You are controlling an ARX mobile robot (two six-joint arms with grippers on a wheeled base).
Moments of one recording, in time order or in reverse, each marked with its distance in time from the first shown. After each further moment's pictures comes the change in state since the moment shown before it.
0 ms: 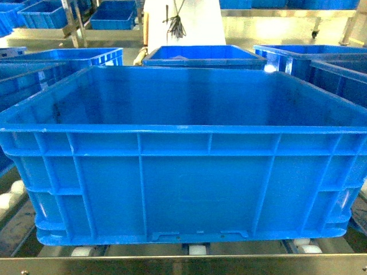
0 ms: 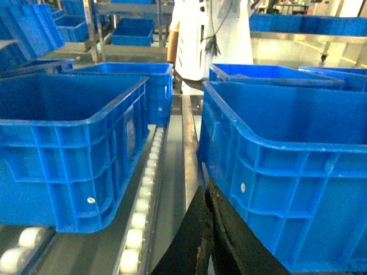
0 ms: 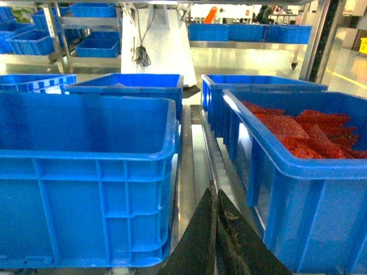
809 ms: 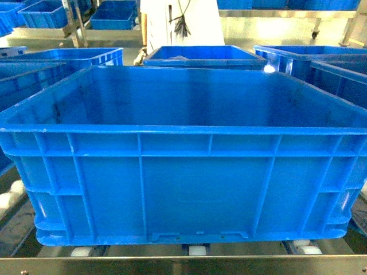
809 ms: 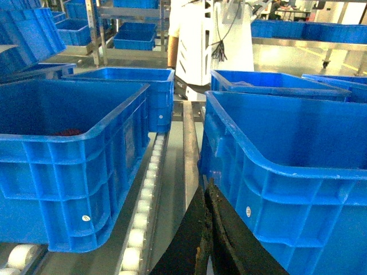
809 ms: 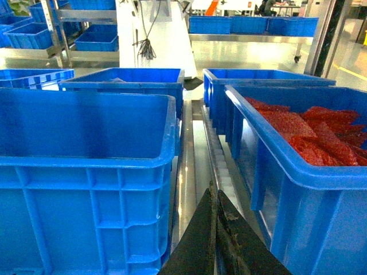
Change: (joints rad) left arm -0.002 0.340 0.000 0.364 -0.004 -0.003; right arm 0.000 0.383 0.000 0.375 0.000 0.000
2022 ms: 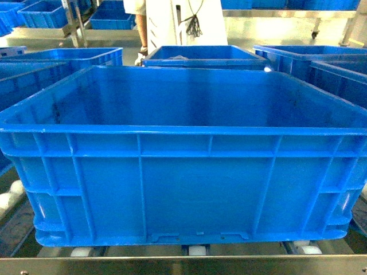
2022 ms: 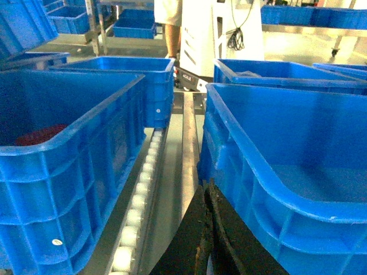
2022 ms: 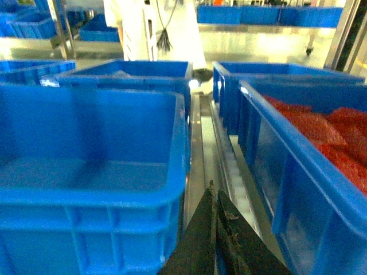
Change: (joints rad) left arm -0.085 0.731 0.074 0.635 -0.091 0.000; right arm 0.034 0.755 0.103 0.632 0.018 0.000
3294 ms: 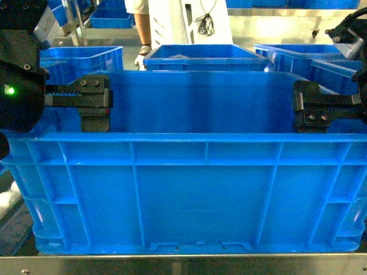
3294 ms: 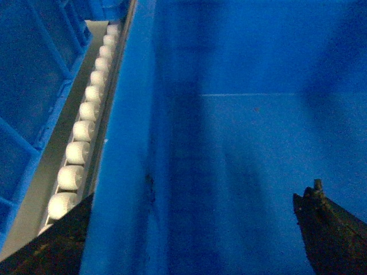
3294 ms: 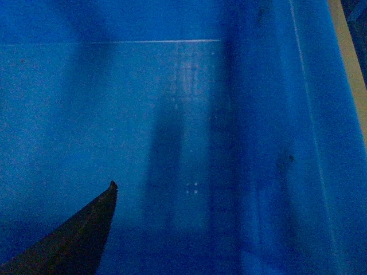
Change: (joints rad) left arm -0.217 0.493 0.734 -0.804 -0.146 -0.104; right arm 0.188 0.523 0.906 -1.168 0.052 0.185
